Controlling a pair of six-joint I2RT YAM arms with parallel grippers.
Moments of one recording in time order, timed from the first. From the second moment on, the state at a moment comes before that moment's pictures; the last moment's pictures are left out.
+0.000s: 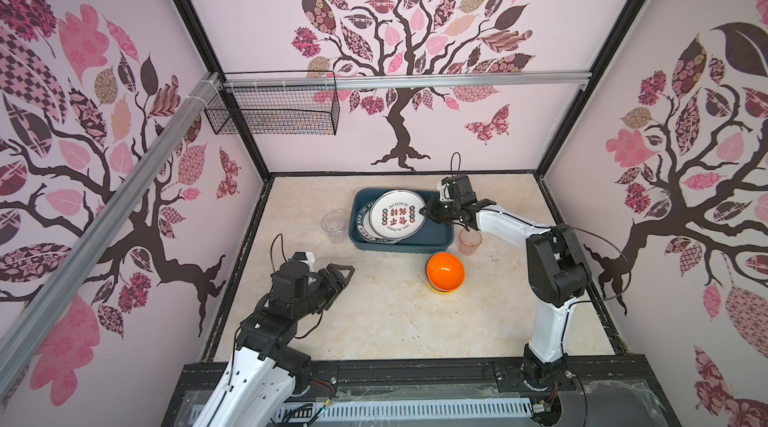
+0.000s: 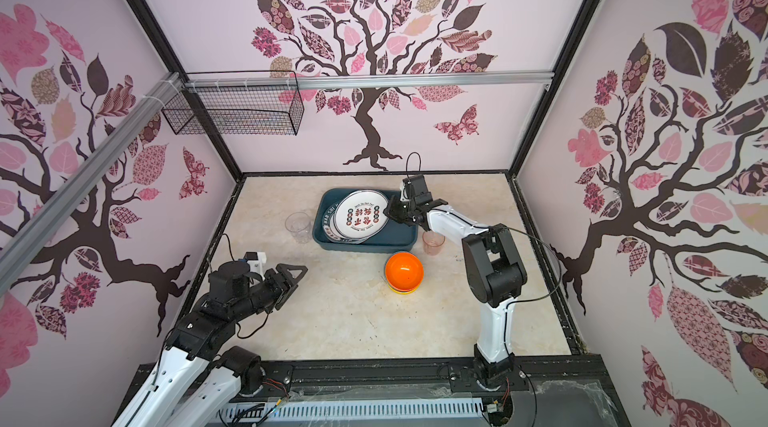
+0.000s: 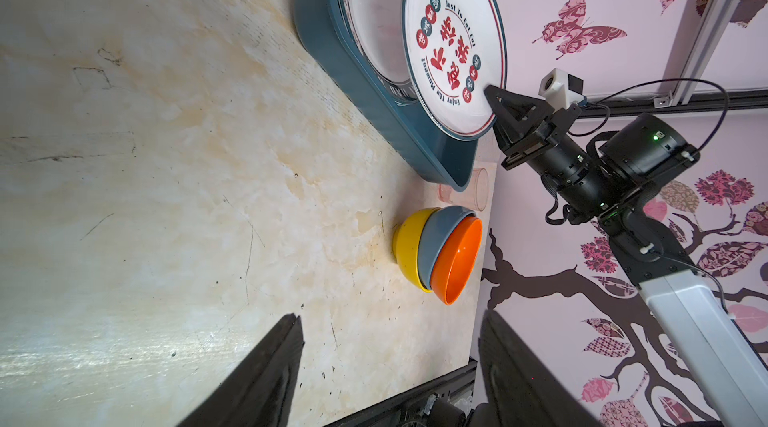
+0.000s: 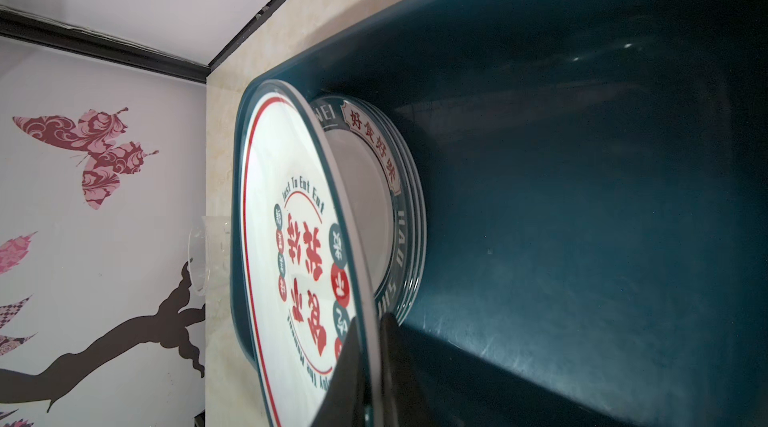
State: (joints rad) left arm -0.36 0.54 0.57 -0.61 0.27 -1.10; right arm 0.39 1.95 1.41 -0.17 -0.37 0.77
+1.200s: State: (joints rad) left arm -0.36 0.54 0.56 -0.61 0.27 -1.13; right arm 0.41 2.13 1.57 -0.19 -0.34 0.79
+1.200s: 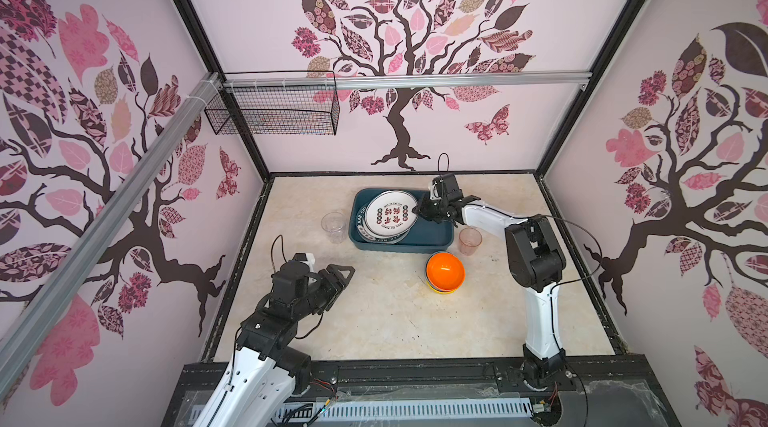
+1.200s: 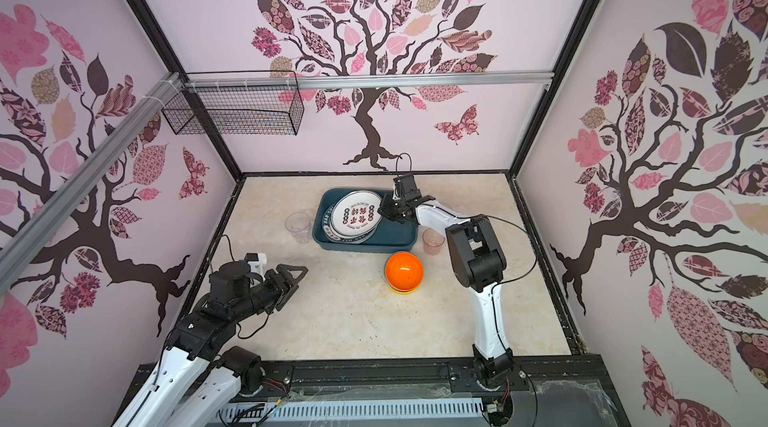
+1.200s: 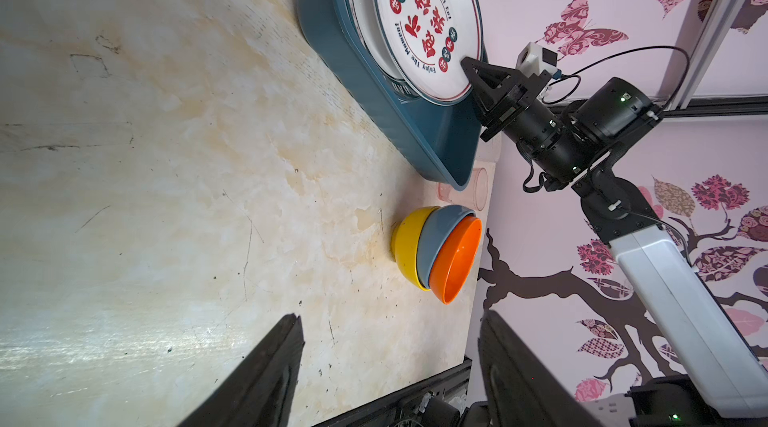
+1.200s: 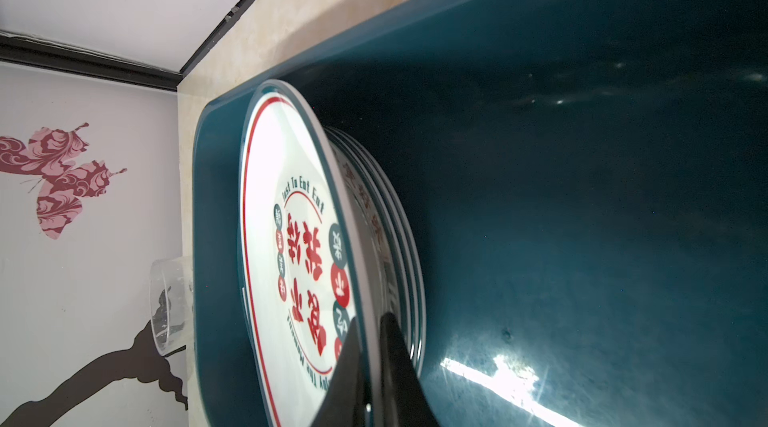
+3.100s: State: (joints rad) left arm -0.36 0.50 0.53 -0.61 0.27 -1.13; right arm 0.45 2.20 1.69 -0.30 -0.31 0.74
